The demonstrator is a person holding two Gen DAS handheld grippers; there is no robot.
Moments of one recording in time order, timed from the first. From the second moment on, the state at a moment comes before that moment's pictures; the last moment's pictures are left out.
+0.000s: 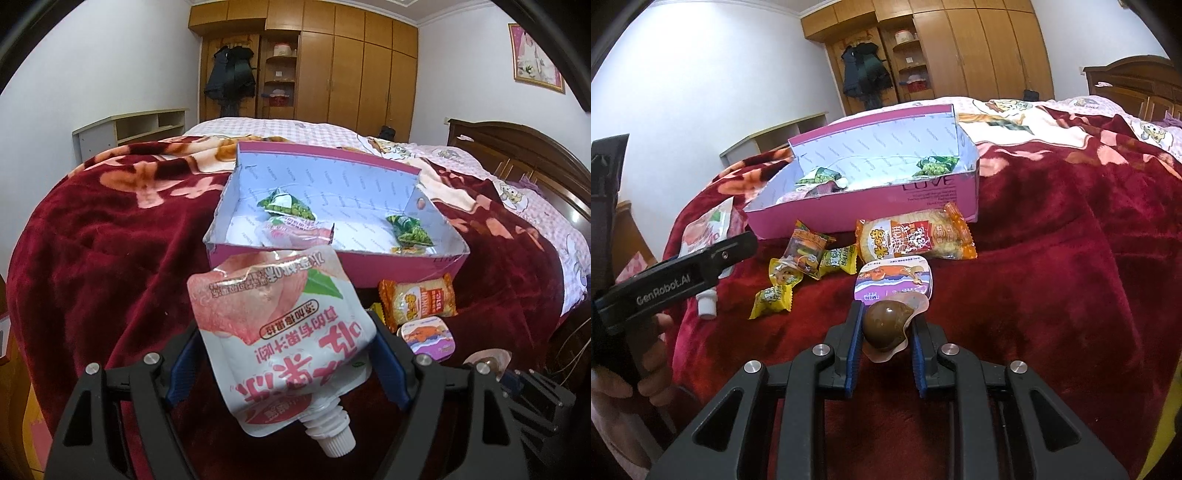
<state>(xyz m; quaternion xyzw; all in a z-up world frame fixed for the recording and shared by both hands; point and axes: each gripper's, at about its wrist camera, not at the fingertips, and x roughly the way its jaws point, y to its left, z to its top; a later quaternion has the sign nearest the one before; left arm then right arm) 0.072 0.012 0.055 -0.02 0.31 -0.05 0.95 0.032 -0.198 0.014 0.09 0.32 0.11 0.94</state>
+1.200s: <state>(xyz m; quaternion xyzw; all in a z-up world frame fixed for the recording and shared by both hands) 0.194 -0.053 0.060 0.02 0.33 -0.12 0.94 0.063 -0.220 0.052 0.08 0.29 0.11 0.95</state>
